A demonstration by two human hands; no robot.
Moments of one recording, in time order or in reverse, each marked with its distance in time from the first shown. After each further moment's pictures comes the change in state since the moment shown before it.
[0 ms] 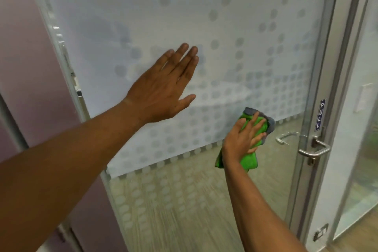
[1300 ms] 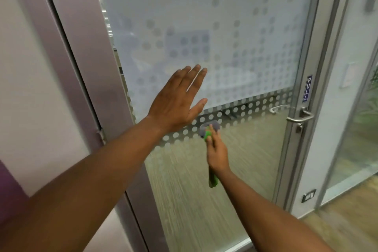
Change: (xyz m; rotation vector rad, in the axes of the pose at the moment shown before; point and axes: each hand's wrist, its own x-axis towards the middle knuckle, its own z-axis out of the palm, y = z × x) left_hand -0.088 0.088 -0.082 -0.384 0.013 -0.219; right_hand -0.156 0.060 -0.094 0.104 -0.679 -0.187
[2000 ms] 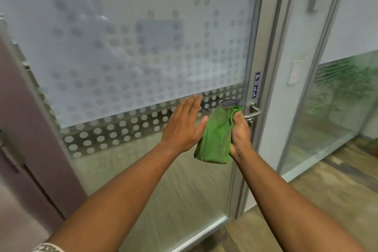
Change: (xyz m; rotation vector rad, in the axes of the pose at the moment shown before) left_hand 0.060 0.189 0.123 -0.495 -0.166 -0.308; right_hand 0.072 -0.003 -0.230 0.908 0.245 0.264
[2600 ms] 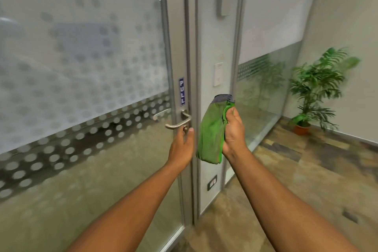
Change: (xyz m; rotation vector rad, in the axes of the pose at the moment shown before) left_hand 0.075 0.170 0.166 -0.875 -0.303 -0.529; right_hand 0.051 -0.157 -0.125 0.020 0.146 -0.276
